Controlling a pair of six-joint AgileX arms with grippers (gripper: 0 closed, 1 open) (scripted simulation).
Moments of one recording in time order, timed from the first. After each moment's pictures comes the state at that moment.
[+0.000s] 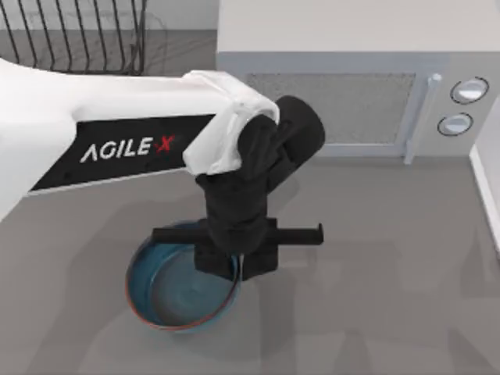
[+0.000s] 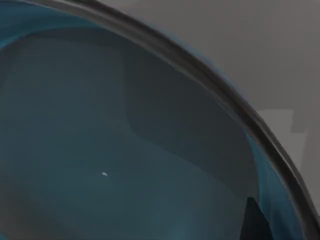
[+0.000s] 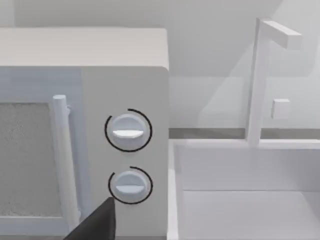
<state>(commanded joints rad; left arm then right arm) -0.79 1.99 1.40 -0.98 0.00 -0.75 0.00 0.00 0.00 0.00 0.00 0.00</state>
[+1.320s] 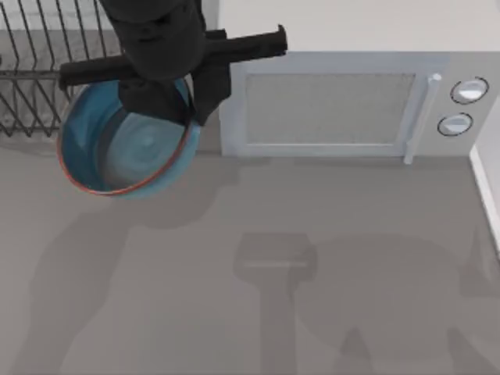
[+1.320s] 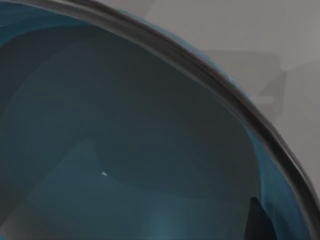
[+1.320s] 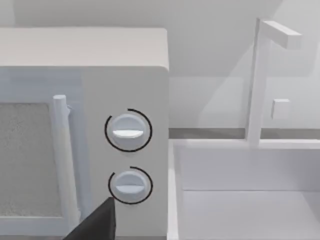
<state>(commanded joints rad) -0.64 1.82 1.97 -1.49 0.00 -0.67 0.00 0.00 0.00 0.00 0.00 0.00</state>
